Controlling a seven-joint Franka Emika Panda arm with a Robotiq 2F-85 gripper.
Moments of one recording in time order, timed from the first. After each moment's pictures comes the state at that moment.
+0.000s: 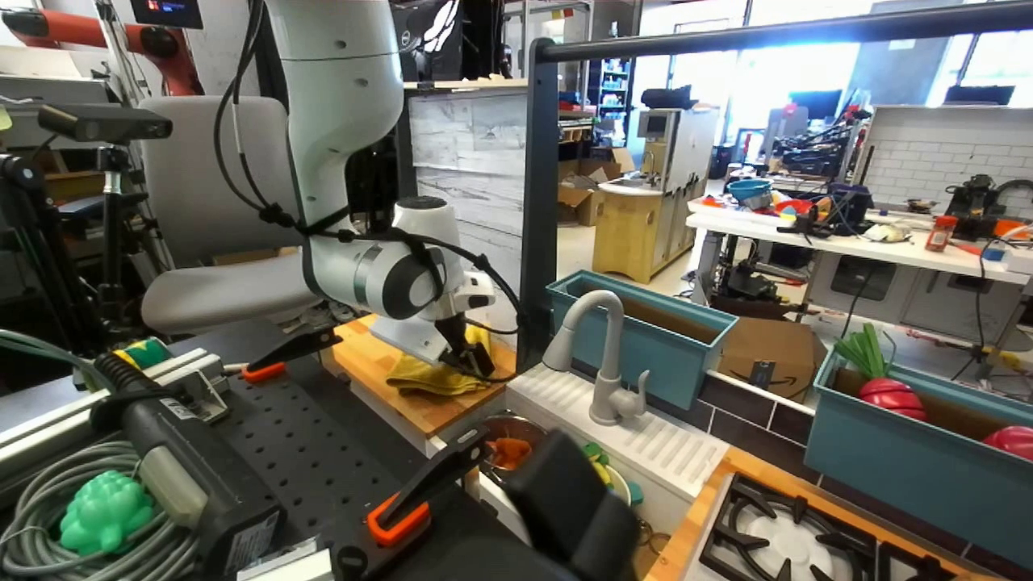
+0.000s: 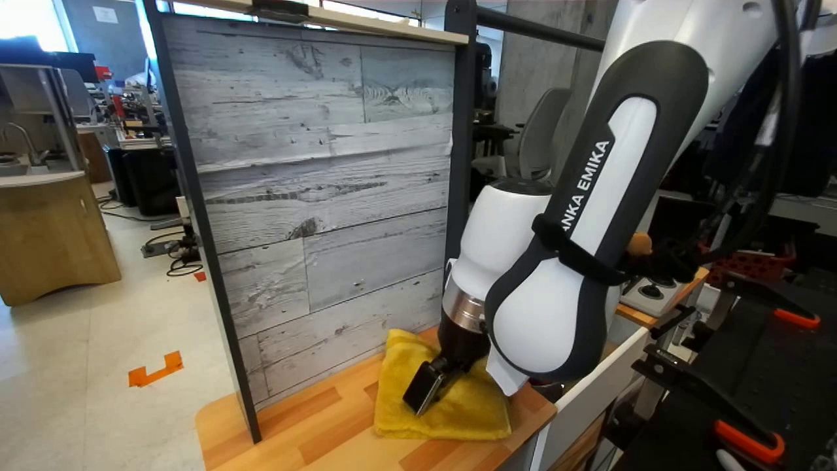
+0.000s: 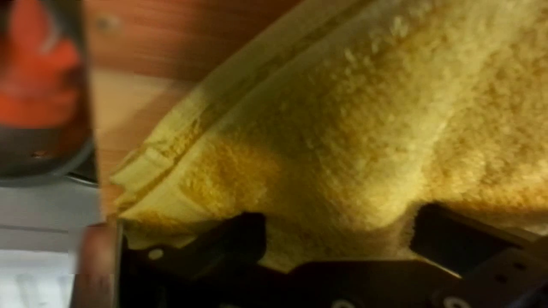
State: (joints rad) arm 0.28 1.14 0.04 -1.83 -0.03 3.18 0.08
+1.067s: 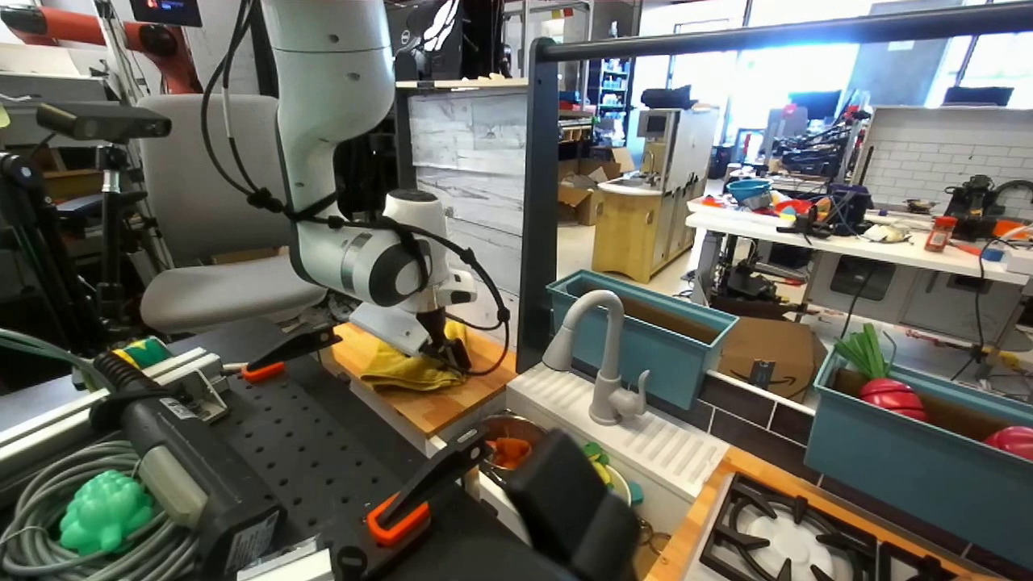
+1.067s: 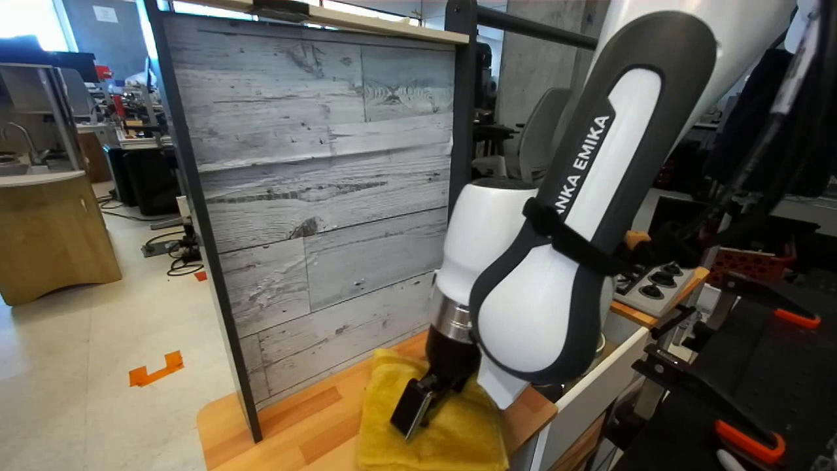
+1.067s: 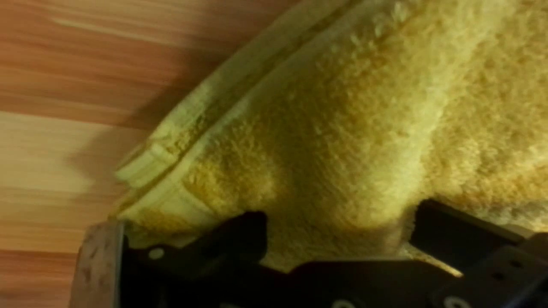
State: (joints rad) arm 0.26 1.13 0.11 -1.83 -0.03 3.09 0.08
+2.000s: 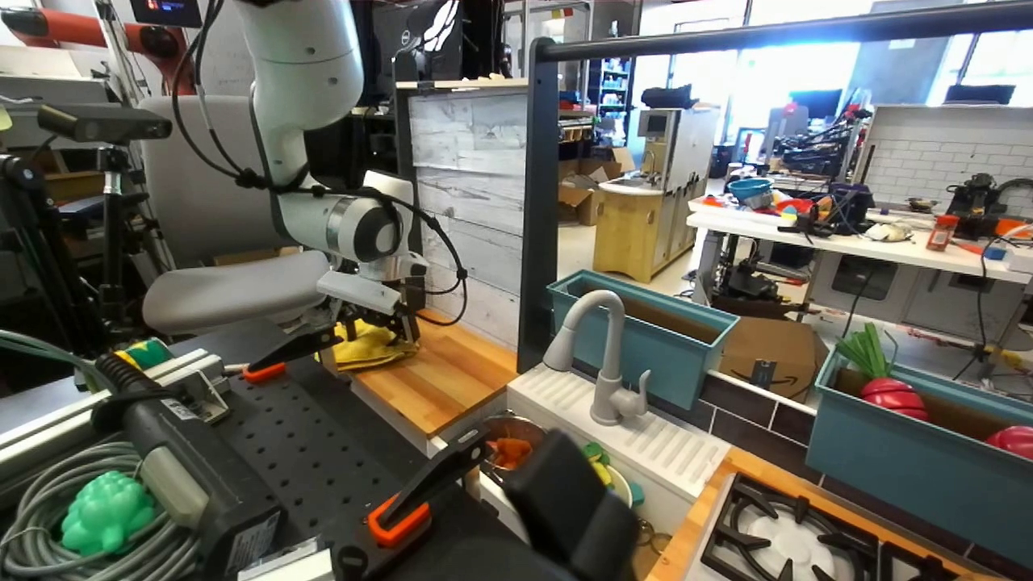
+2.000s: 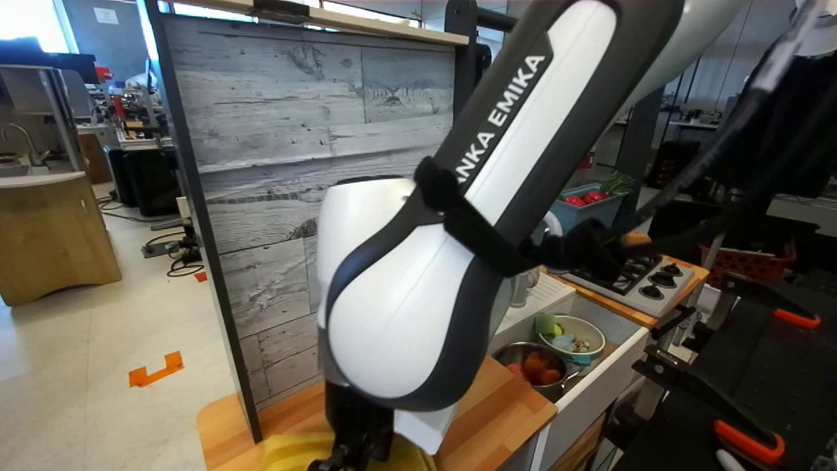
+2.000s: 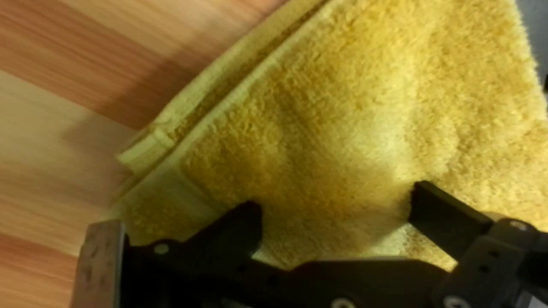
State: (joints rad) arm 0.37 1.19 0.23 -1.55 -0.08 2.66 -0.06
